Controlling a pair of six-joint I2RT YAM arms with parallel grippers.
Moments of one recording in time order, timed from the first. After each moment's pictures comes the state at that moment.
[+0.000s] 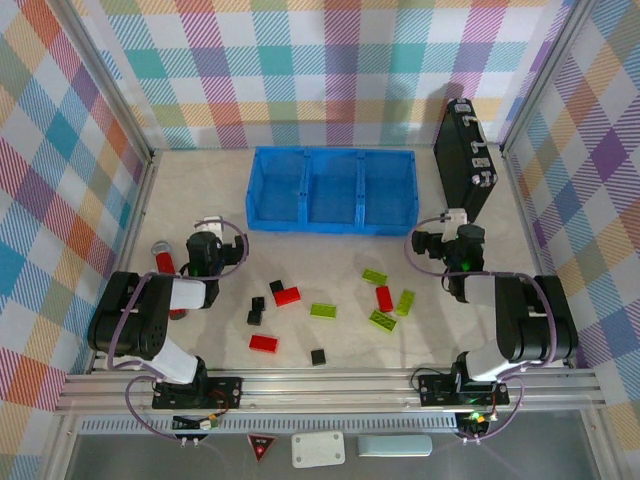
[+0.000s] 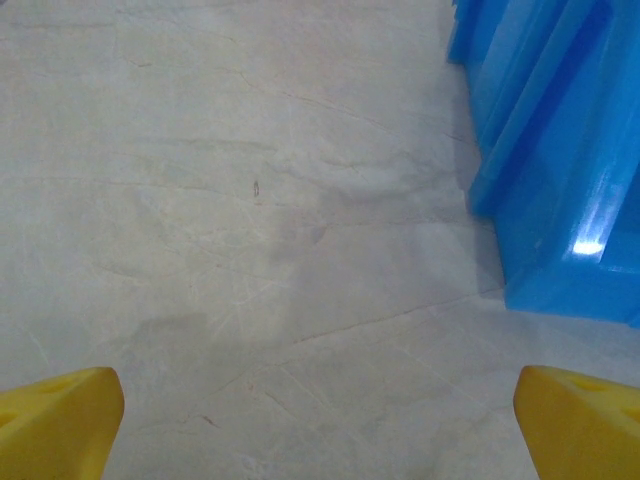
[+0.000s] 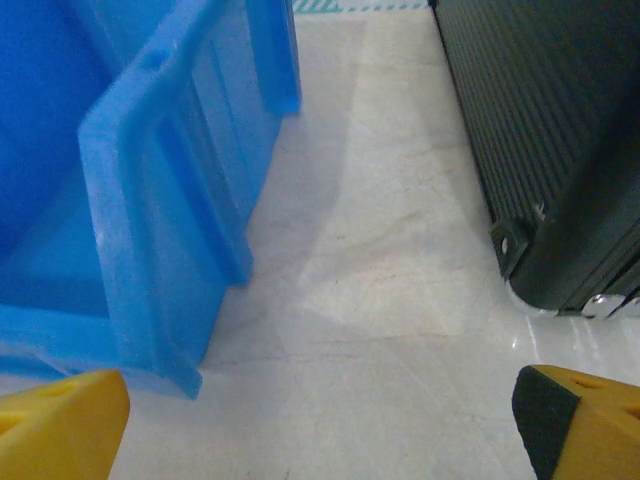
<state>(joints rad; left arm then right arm) -0.09 1.54 0.44 0.64 -0.14 -0.11 0.01 1.49 0.44 0.62 -0.11 0.03</state>
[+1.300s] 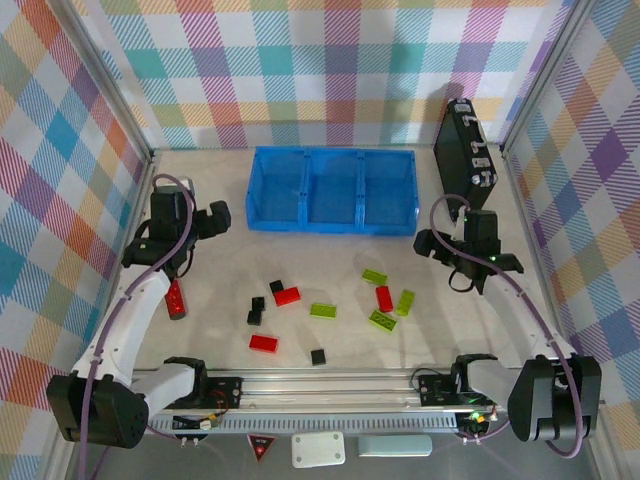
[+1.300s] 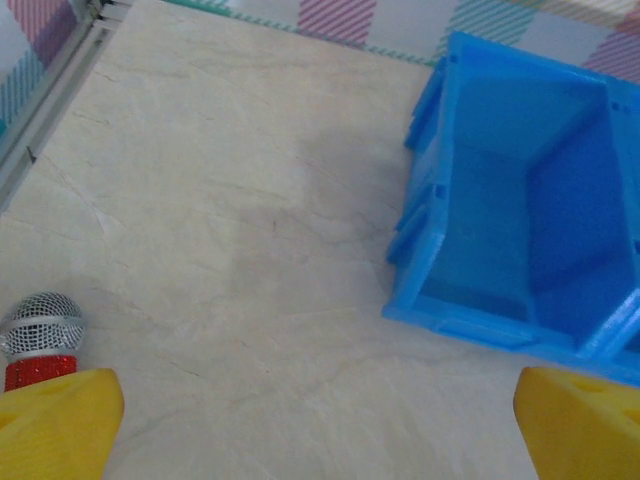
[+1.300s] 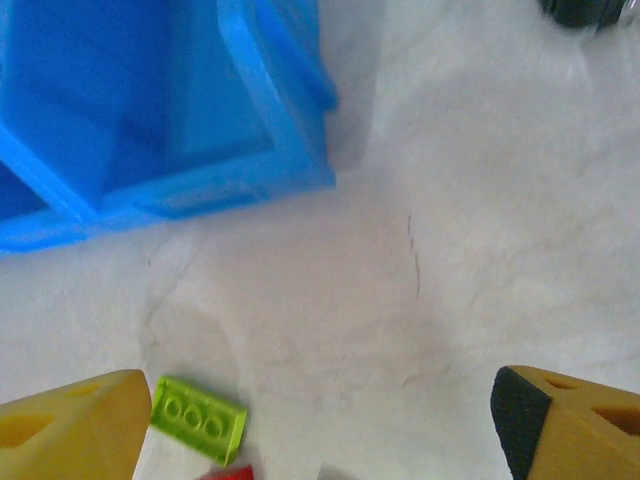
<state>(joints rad) -0.10 1.09 1.02 -0.58 -0.12 -0.29 0.07 1.09 0.74 -0.50 -0.20 0.38</state>
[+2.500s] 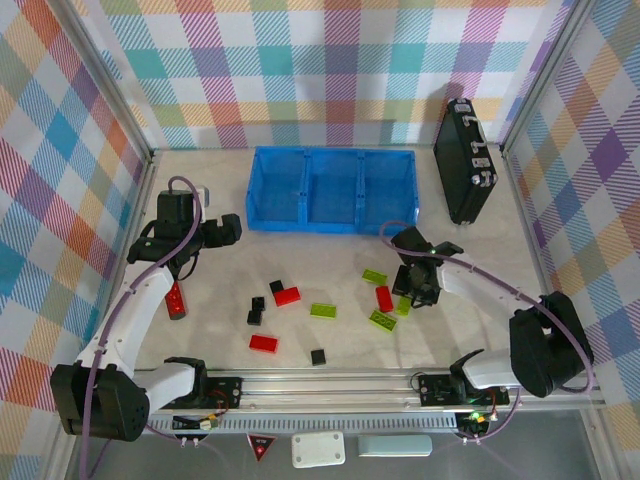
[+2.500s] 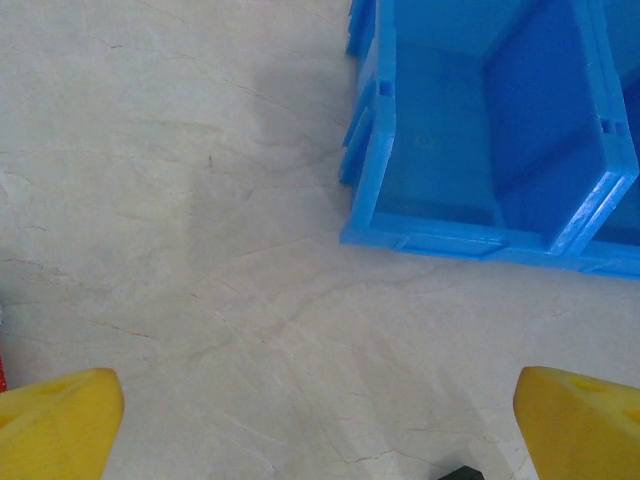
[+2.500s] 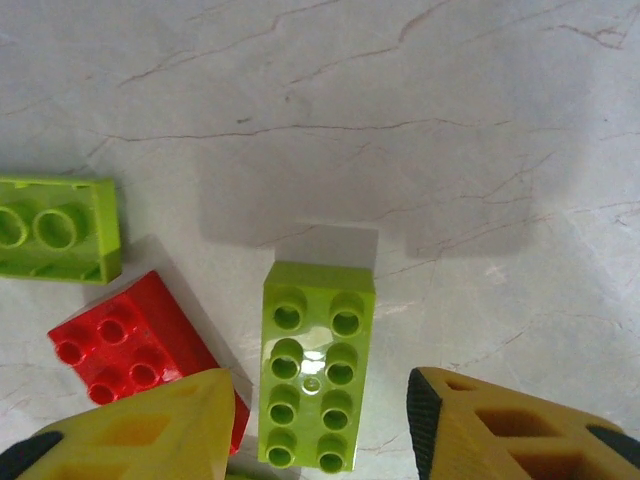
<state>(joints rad) -0.09 1.12 0.98 -0.60 0.02 -0.20 0.52 1.36 0.81 -0.84 0.10 0.83</state>
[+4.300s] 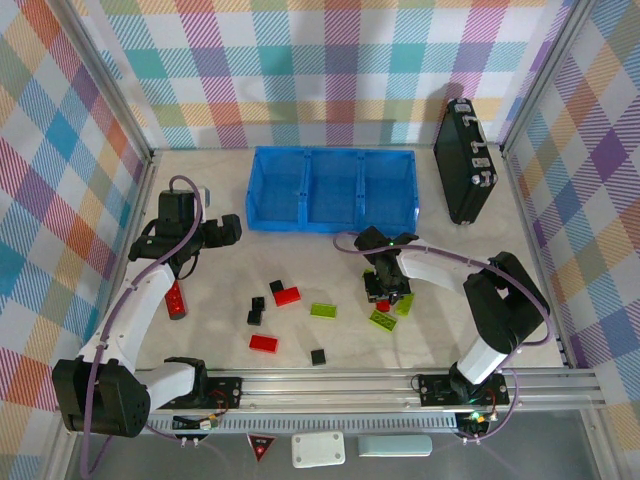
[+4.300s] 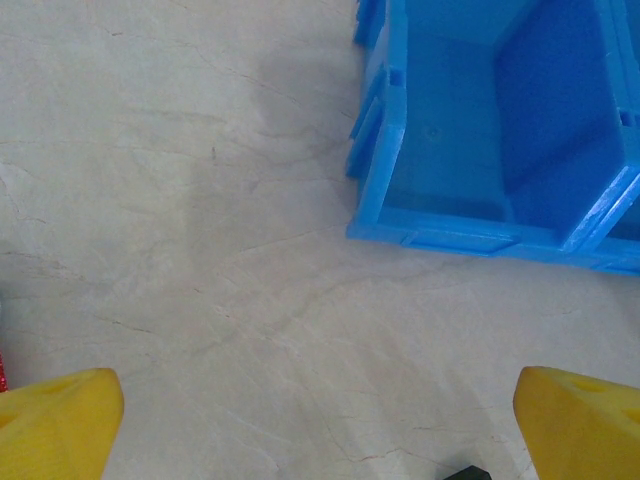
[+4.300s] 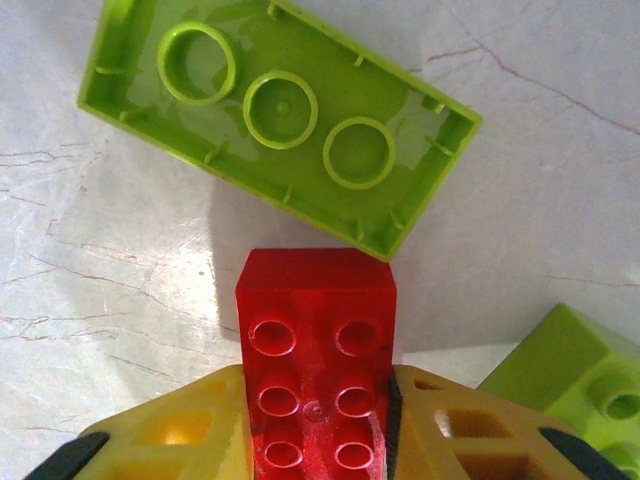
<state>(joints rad) -0.09 1.14 0.98 -0.60 0.02 -0.20 0.67 1.64 0.98 -0.83 0.02 0.54</state>
